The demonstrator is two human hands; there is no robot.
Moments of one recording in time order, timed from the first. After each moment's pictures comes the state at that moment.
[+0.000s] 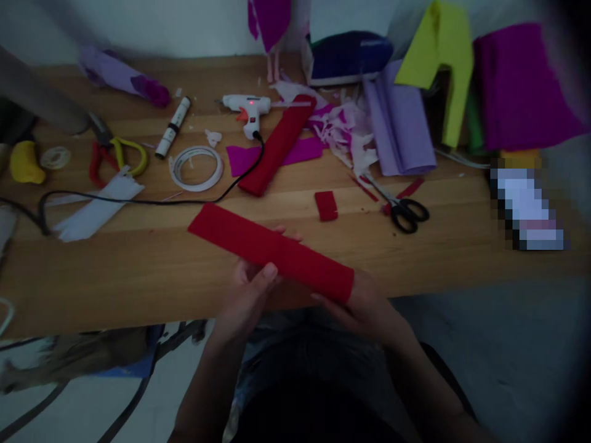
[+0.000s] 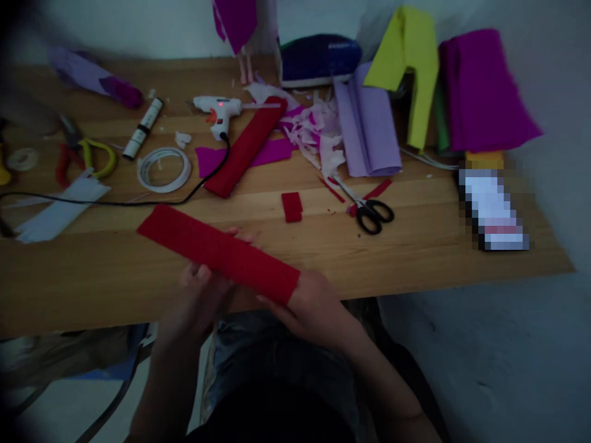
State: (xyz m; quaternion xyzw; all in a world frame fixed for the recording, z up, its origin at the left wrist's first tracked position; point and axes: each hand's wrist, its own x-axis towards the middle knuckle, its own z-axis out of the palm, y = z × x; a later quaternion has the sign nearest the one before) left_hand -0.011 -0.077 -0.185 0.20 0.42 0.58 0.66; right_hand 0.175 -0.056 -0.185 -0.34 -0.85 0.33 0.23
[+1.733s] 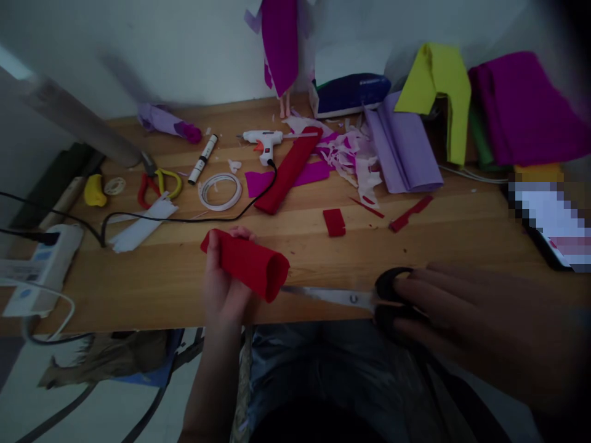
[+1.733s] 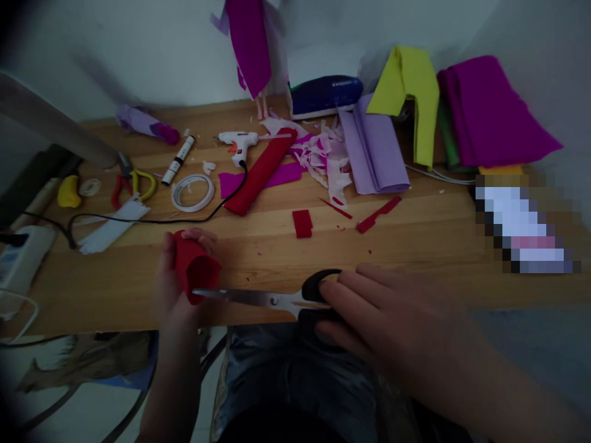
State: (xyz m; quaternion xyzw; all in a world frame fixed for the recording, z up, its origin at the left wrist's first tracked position) left_hand -0.041 -0.039 -0.150 -0.08 0.35 0.71 0.61; right_hand 0.235 -0.039 -0.112 -0.32 -0.94 0.03 0.12
